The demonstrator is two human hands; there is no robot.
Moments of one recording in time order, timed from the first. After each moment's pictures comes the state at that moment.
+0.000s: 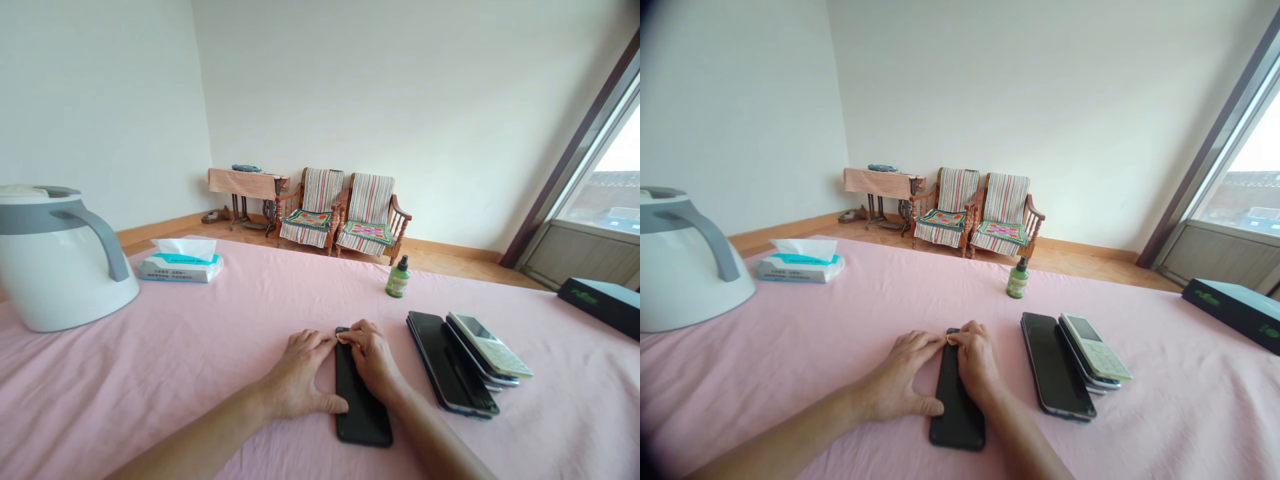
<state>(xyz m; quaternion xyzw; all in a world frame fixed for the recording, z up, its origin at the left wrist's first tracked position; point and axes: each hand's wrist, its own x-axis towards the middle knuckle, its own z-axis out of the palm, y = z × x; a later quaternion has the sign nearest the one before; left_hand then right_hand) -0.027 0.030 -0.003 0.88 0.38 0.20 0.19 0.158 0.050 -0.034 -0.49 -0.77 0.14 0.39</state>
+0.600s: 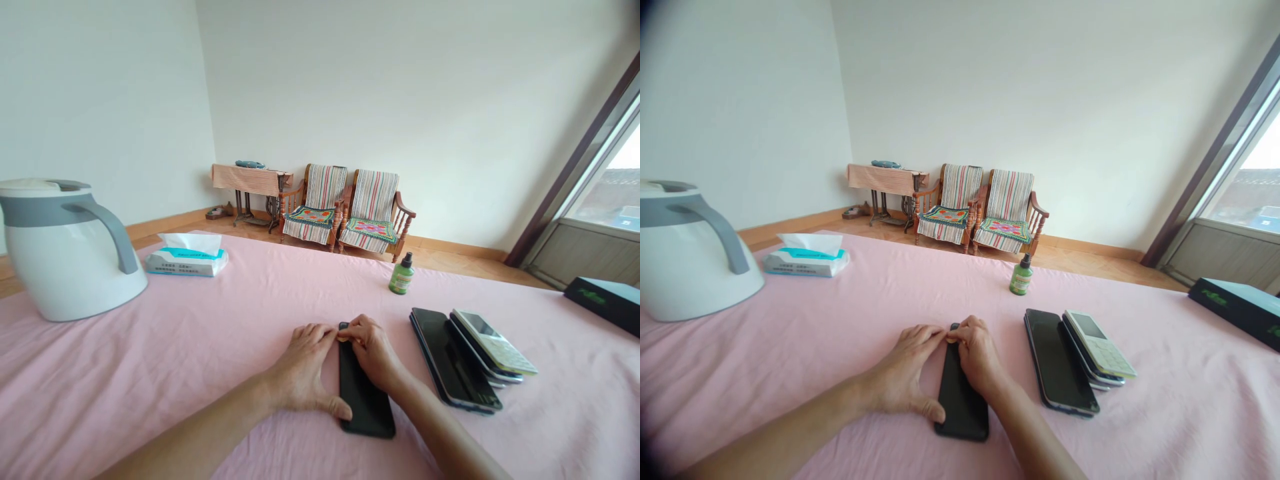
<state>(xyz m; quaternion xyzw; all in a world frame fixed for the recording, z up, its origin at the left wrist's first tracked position) -0.027 0.030 -0.006 0.88 0.39 0.18 0.17 0.158 0.053 -0.029 -0.46 -0.79 0.18 0.36</state>
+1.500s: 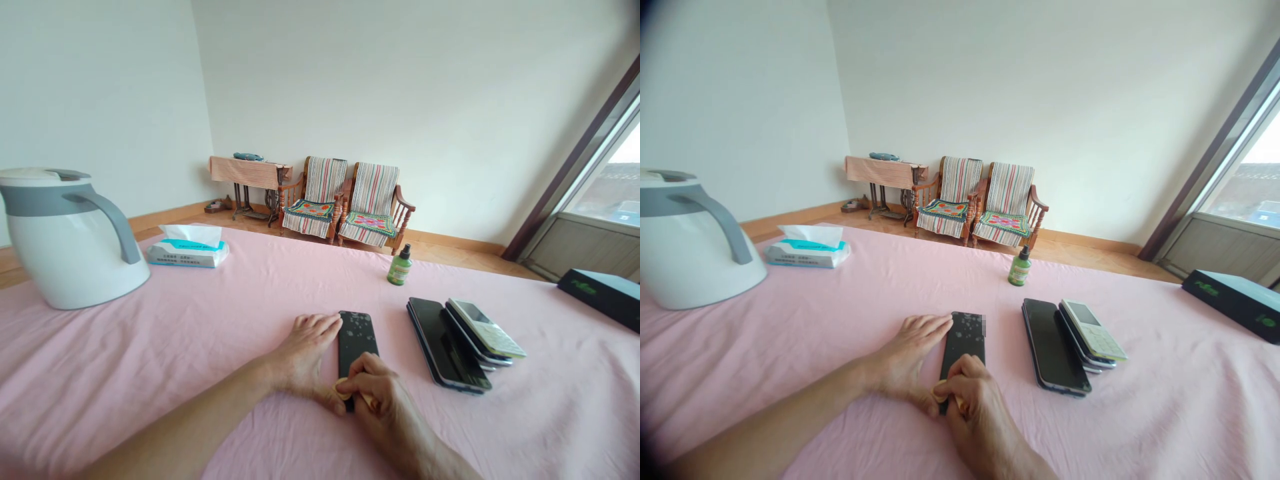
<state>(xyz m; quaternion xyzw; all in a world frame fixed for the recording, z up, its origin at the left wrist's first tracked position) -0.029 0.031 -0.002 0.91 0.37 0.09 0.16 0.153 -0.043 -0.026 -0.45 -0.78 0.25 0.35</state>
